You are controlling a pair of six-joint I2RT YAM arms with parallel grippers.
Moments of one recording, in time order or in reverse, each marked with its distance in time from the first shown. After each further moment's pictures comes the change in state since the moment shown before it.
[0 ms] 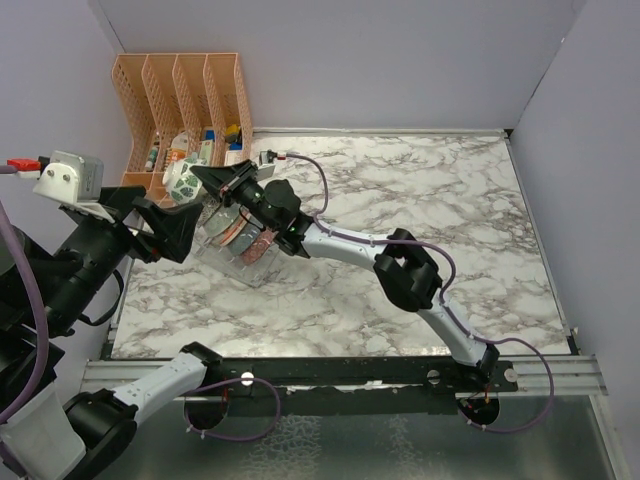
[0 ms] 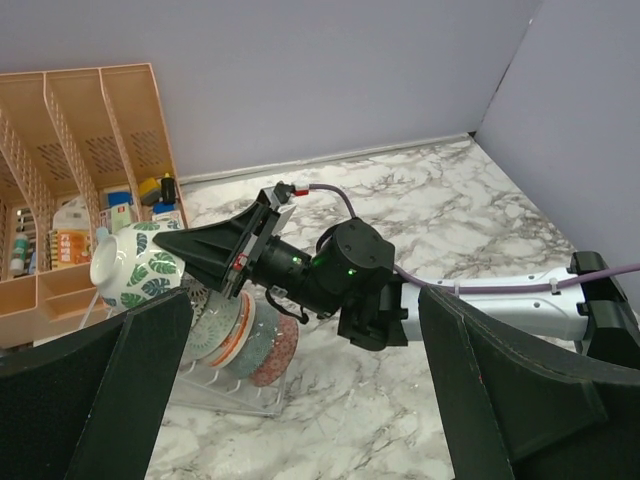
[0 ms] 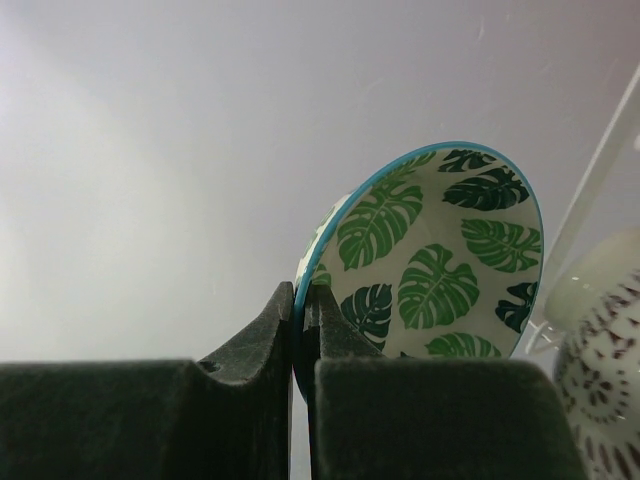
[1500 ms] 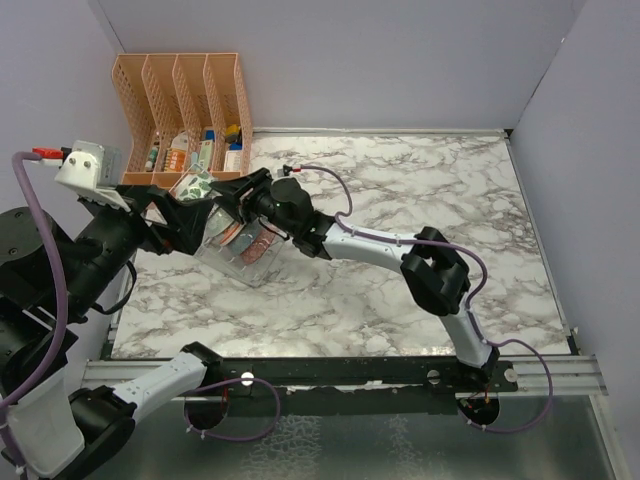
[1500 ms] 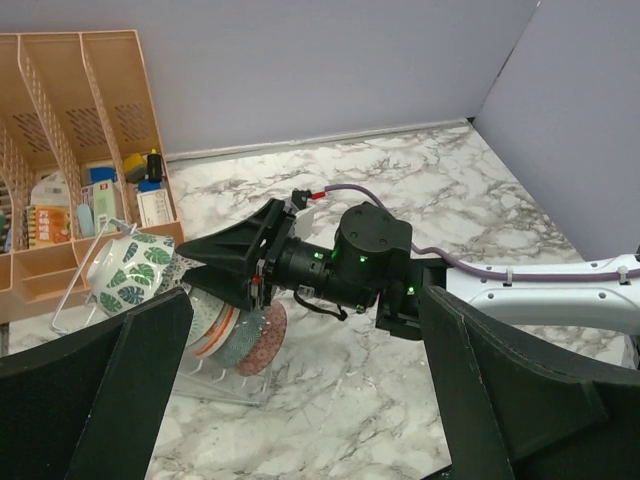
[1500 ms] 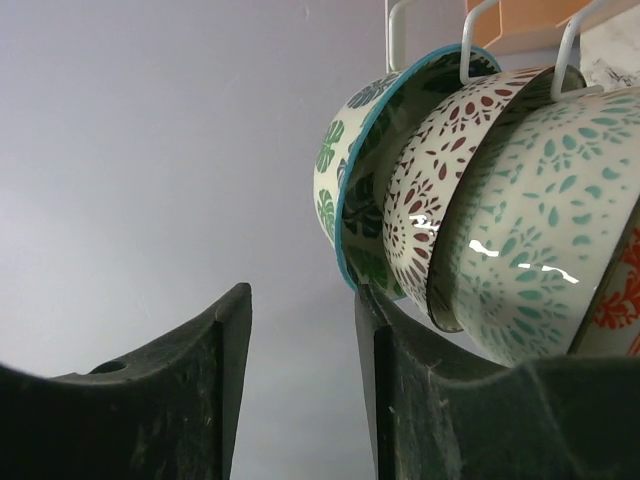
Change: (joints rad) left arm -0.032 0.011 -0.050 0.010 -0.031 -0.055; right arm -0.017 -0.206 -0.258 -0.315 -0.027 0.114
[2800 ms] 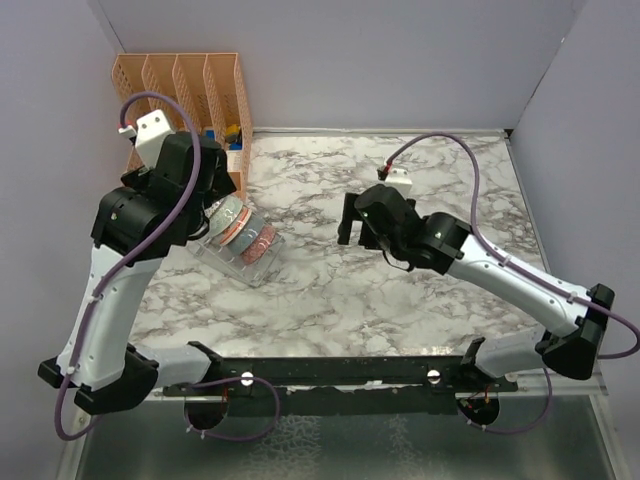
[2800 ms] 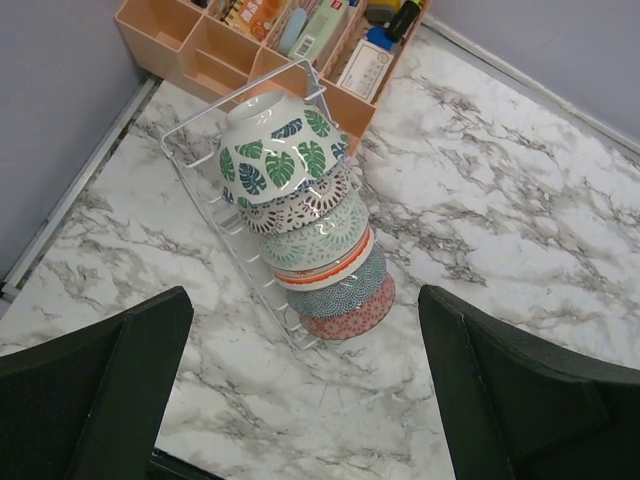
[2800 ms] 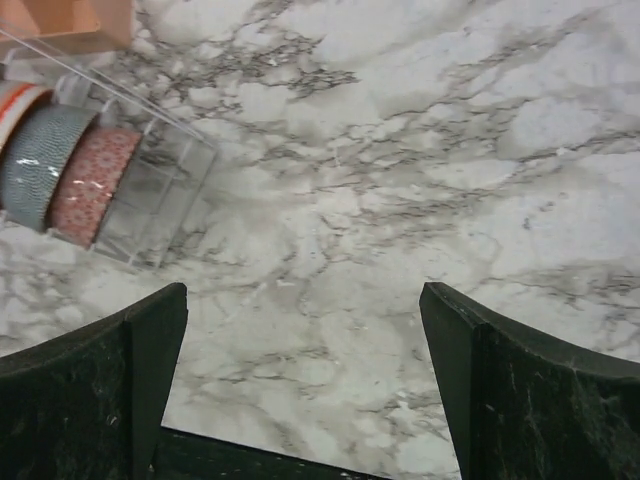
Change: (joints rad) left arm -0.013 0.296 -0.128 -0.217 -0.608 -0.574; right arm -0.043 -0.781 -0.301 -1.219 0.411 -0.861
